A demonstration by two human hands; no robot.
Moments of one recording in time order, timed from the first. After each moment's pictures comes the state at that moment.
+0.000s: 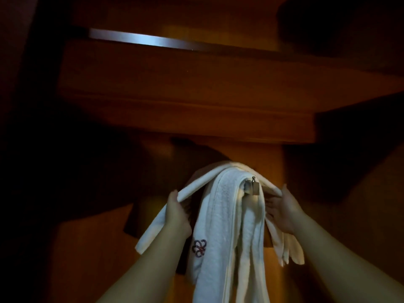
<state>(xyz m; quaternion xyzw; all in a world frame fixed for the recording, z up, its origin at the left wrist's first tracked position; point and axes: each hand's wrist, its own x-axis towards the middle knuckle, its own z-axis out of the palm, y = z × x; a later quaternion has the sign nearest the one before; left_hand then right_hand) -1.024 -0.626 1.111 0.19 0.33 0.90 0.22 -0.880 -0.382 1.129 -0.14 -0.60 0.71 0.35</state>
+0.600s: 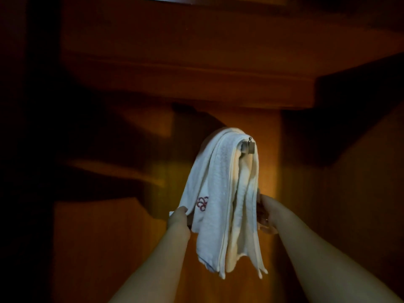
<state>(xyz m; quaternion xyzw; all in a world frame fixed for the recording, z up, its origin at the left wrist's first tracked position) -1.032 -0.621 0.991 -0.03 0.50 0.84 0.22 -0.877 -0.423 1.034 -0.40 -0.59 0.66 0.24</state>
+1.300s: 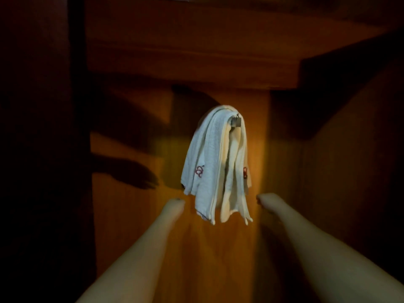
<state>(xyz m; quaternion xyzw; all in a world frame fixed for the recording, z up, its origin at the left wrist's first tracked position) -0.974 -0.698 0.952 0.19 0.80 0.55 0.11 -0.792 -0.457 0.986 -0.41 -0.83 0.33 0.18</state>
